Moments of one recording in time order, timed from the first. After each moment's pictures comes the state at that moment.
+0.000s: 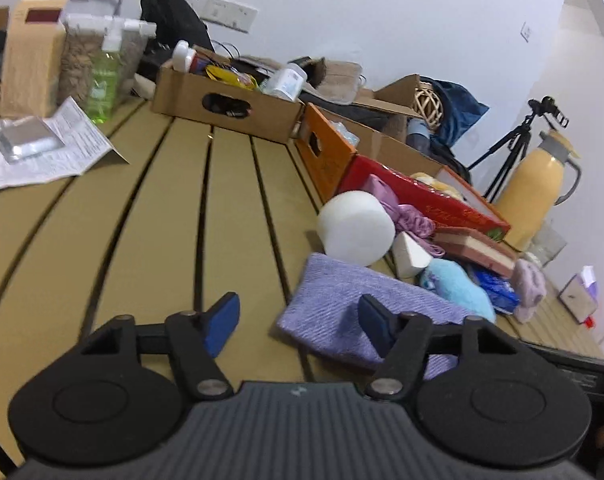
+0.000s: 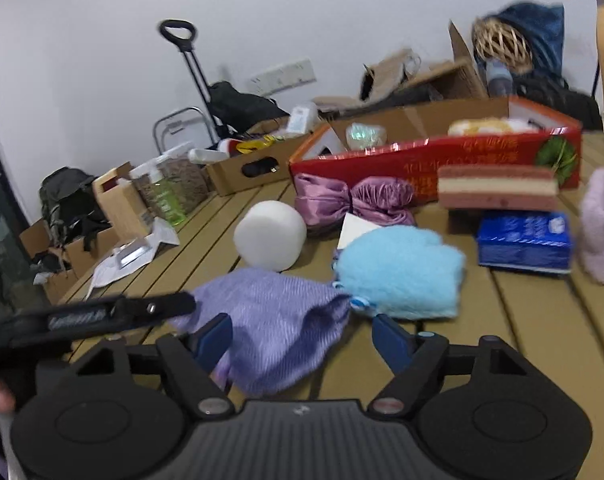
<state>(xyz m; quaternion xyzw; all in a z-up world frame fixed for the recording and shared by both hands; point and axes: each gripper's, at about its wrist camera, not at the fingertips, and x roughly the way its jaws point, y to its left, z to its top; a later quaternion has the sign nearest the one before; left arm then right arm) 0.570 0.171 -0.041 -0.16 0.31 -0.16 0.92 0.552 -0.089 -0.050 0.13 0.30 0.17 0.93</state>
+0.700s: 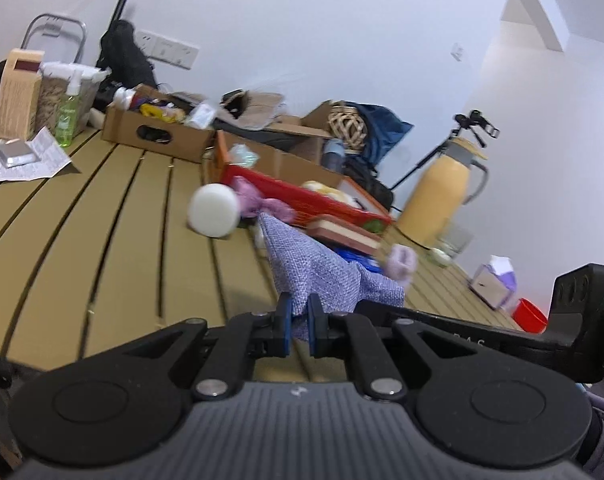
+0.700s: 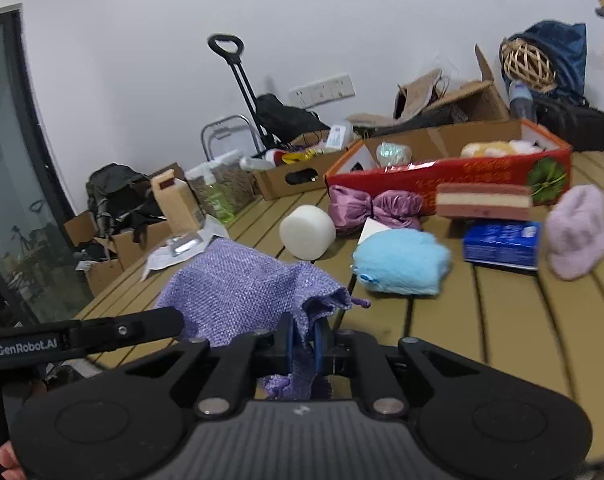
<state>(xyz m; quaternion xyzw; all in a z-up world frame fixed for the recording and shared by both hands) 0.414 0.103 0.015 -0.16 0.24 -0.21 0.93 0.467 -0.134 -0.018 0.12 0.27 0.23 0.93</state>
